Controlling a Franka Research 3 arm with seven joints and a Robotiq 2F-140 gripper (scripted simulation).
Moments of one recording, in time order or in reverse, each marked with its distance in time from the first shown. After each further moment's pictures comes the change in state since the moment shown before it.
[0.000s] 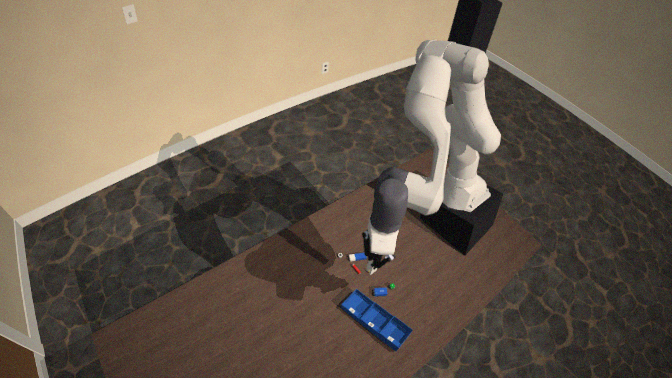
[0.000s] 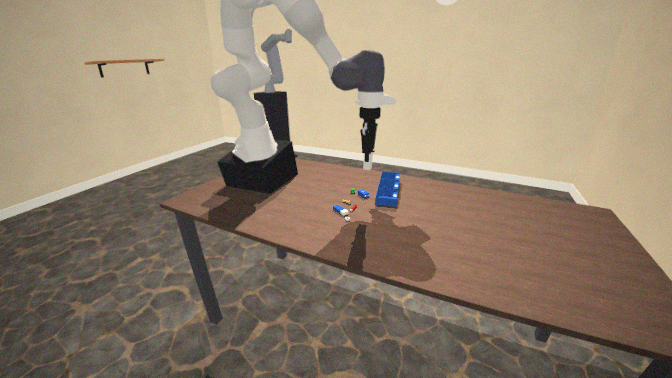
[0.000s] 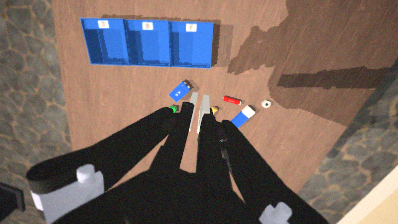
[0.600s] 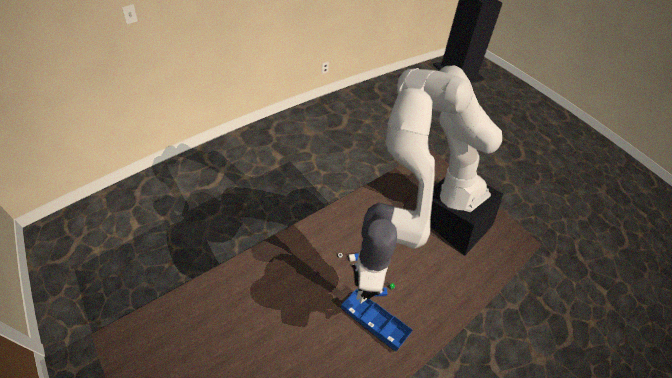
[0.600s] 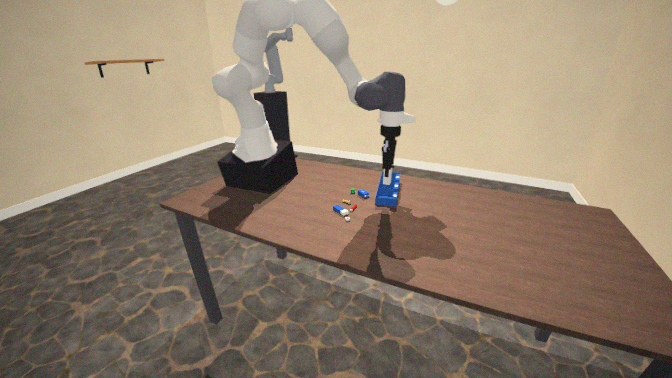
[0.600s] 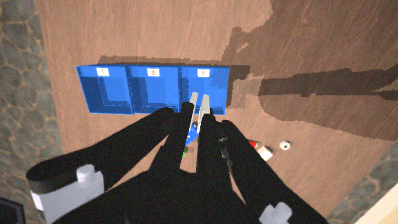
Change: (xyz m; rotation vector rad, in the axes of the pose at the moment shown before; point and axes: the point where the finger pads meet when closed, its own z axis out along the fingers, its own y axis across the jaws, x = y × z) arm 0.070 -0.043 0.067 -0.006 0.008 0.020
